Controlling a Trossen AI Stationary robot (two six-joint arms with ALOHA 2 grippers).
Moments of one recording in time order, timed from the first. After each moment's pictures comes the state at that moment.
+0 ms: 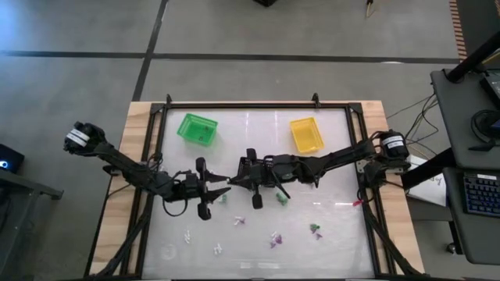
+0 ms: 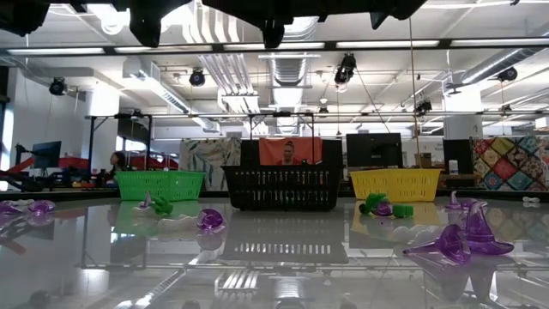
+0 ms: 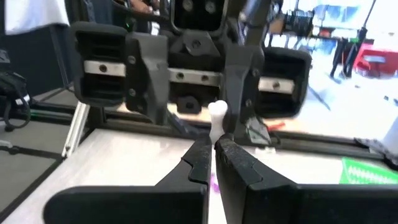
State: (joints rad) left arm -0.49 1.25 0.46 0.94 -0.63 0.02; right arm 0.13 1.77 1.14 0.55 0.00 -0.07
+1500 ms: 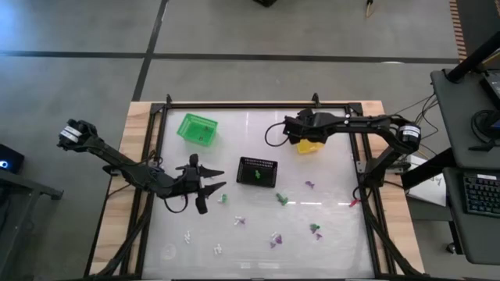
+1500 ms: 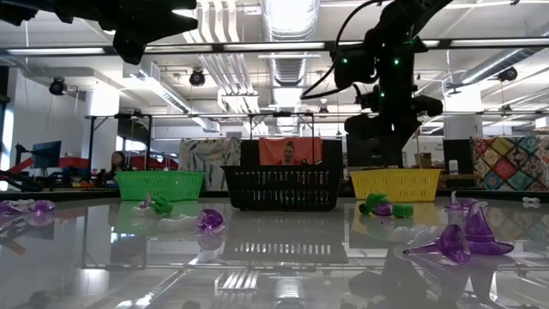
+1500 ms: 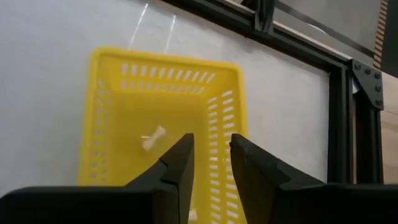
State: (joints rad) left arm -0.49 1.09 0.46 0.56 -0.73 -0.17; right arm -0.37 1.62 1.10 -0.93 0.60 0.85
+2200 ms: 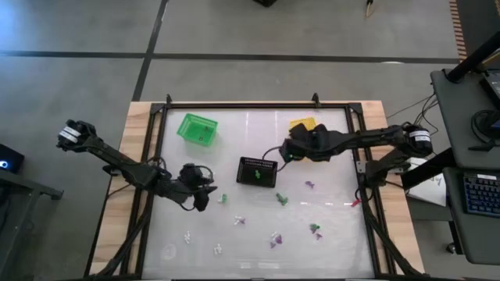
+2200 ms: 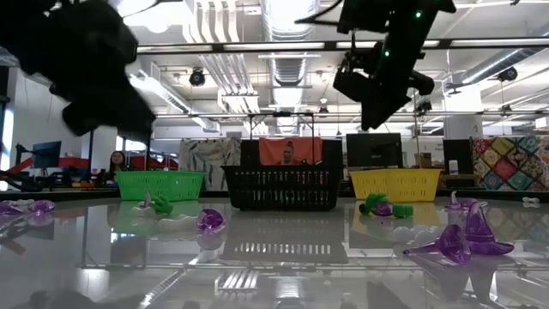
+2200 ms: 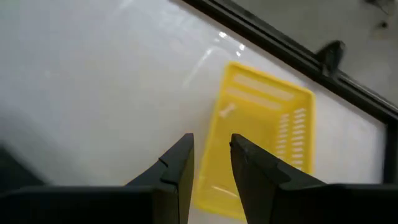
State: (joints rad) left arm -0.46 1.09 0.46 -0.13 -0.57 -0.94; right arm -0.07 1.51 1.10 -0.83 0.66 0.81
